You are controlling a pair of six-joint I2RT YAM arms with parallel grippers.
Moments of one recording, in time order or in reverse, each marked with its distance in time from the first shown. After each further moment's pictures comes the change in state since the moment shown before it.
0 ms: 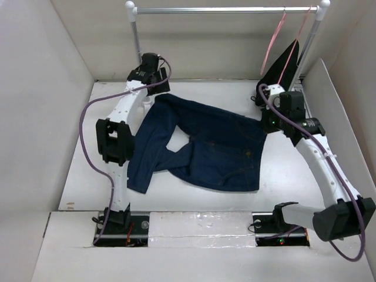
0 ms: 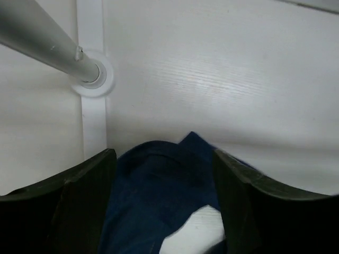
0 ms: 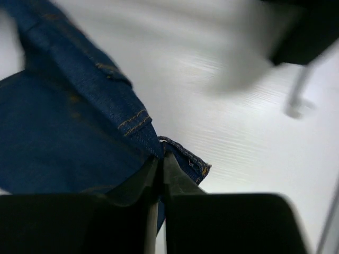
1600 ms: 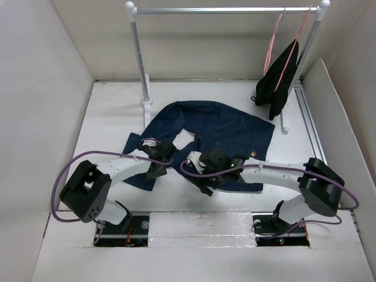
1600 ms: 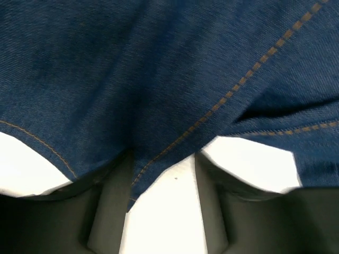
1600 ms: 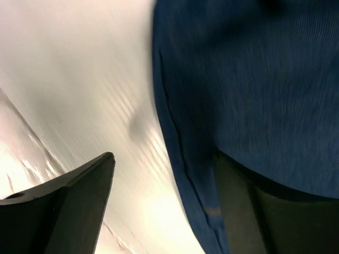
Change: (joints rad) left arm -0.428 -0.710 -1.336 0.026 -0.307 -0.588; right arm 0.782 0.268 -0.409 0.319 -0.005 0.042
